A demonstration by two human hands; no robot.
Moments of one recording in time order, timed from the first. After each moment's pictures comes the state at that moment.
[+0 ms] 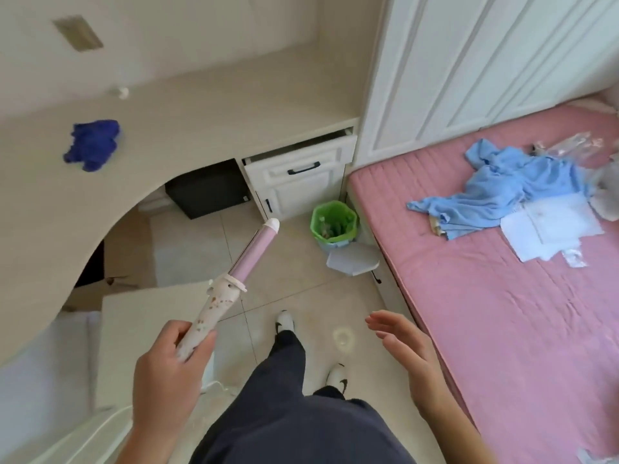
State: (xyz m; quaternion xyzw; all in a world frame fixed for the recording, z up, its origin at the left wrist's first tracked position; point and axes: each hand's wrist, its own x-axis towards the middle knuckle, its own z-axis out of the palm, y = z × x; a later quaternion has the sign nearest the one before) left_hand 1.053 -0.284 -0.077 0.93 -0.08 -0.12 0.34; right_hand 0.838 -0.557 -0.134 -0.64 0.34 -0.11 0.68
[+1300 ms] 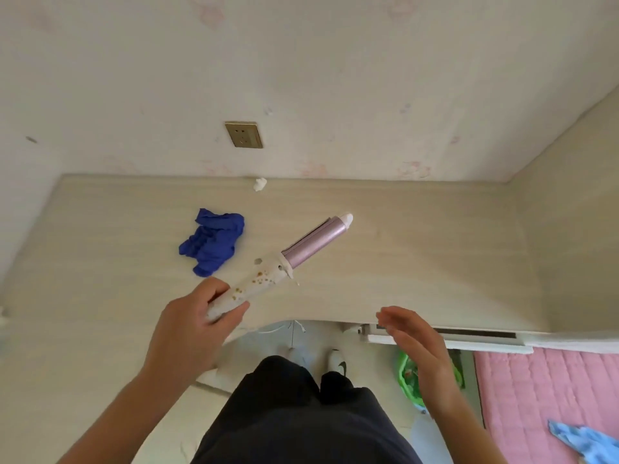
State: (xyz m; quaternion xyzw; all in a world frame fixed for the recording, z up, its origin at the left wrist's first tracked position) left_hand 1.626 -0.363 -0.031 0.94 -0.12 -0.07 0.31; right_hand 1.484 -0.673 -0.128 -0.68 0.21 0.01 0.70
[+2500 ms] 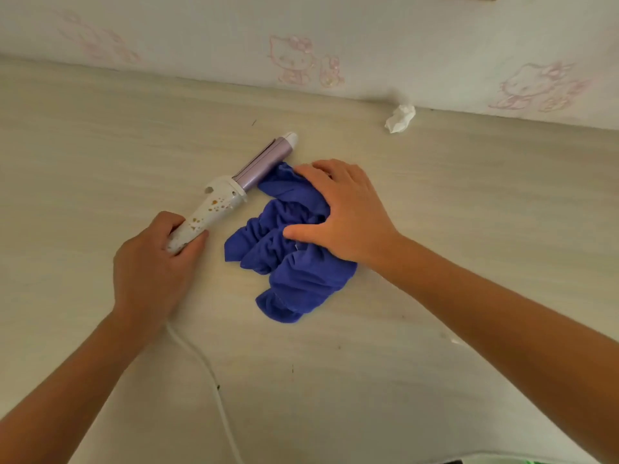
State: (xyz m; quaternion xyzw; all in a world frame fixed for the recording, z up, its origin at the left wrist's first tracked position) left_hand 1.930 -0.105 -0.406 0.96 0.02 0.04 0.28; right_hand 1.946 -0.400 -0.388 -0.96 -0.07 0.05 0.28
